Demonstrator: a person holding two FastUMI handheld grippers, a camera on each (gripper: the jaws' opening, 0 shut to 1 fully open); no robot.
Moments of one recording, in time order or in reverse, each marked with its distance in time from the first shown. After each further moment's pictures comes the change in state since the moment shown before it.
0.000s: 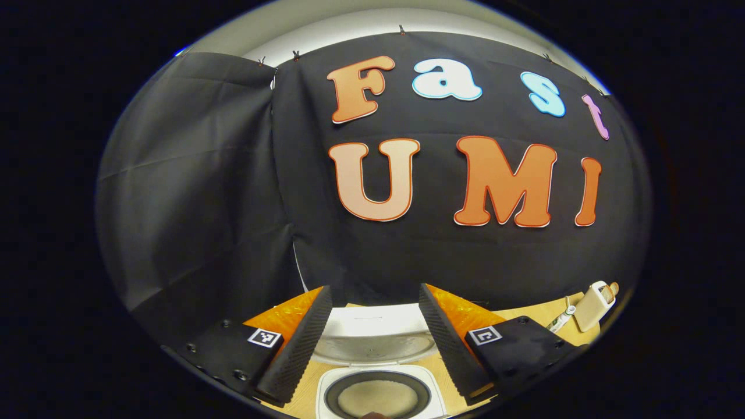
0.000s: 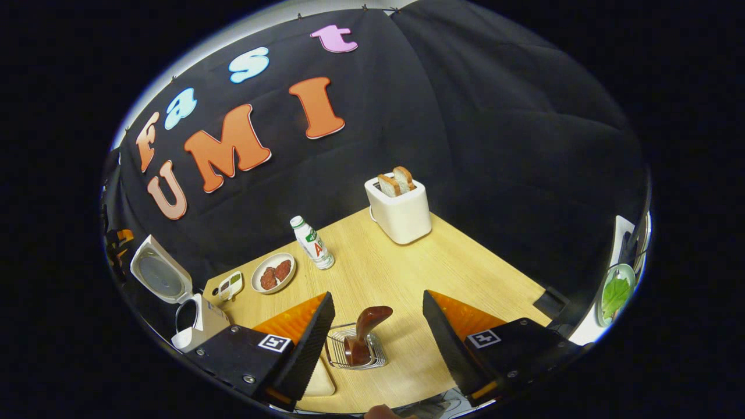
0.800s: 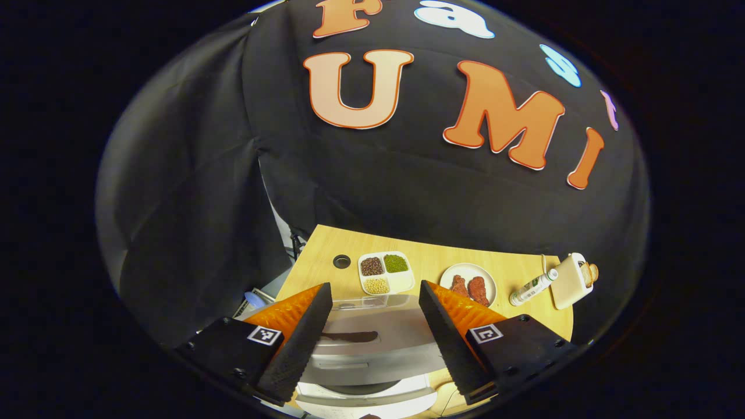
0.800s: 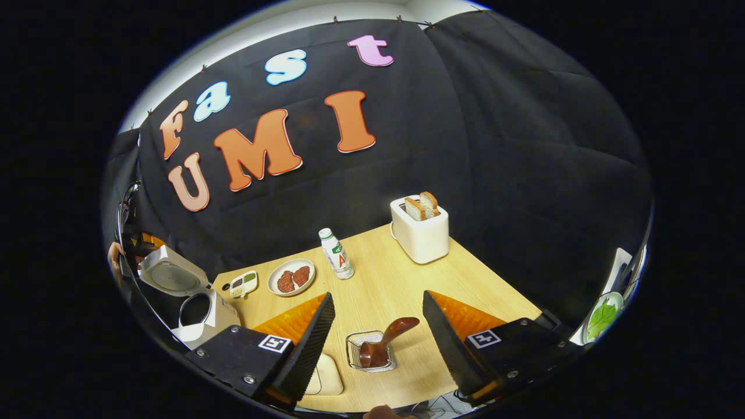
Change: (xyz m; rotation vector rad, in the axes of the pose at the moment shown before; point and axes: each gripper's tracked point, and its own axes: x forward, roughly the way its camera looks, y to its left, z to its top) left arm -0.005 -0.033 -0.116 -0.058 0.455 -0.147; right arm -0.027 0.053 0.028 -0.127 -0.060 0.095
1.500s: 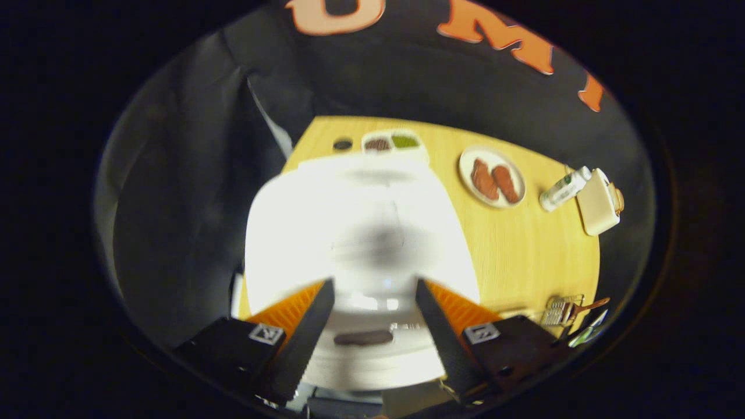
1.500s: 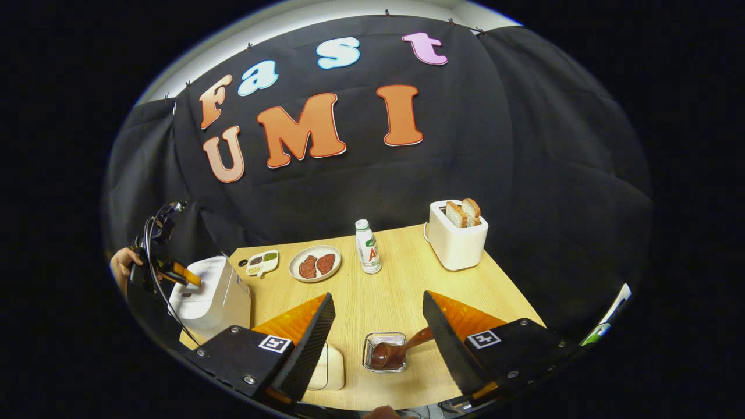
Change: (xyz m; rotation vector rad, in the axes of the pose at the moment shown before) left arm 0.020 0.006 -0.203 0.134 0.443 0.099; right arm 0.010 0.042 -0.012 -0.147 0.034 0.126
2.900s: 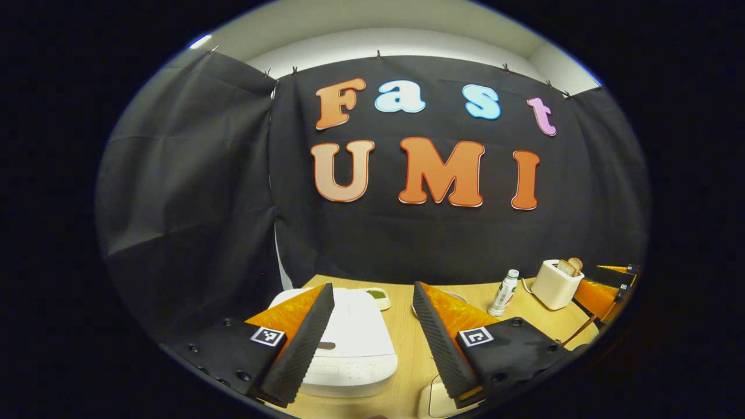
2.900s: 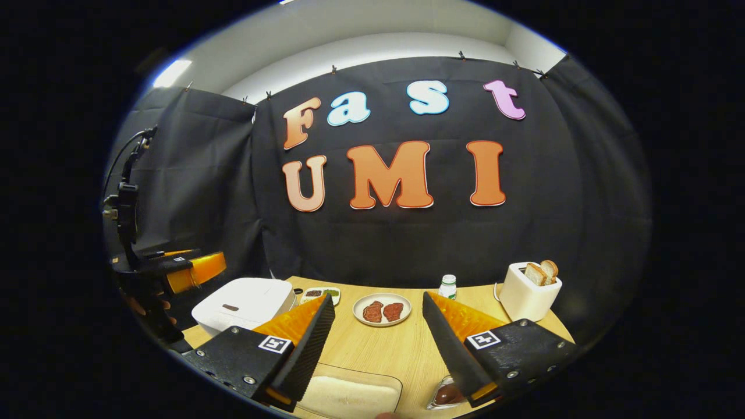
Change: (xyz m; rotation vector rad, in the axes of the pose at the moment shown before) left arm -0.210 -0.071 -0.019 -0.079 -1.043 0.005; right arm -0.005 0.142 0.029 -0.145 -0.324 0.287
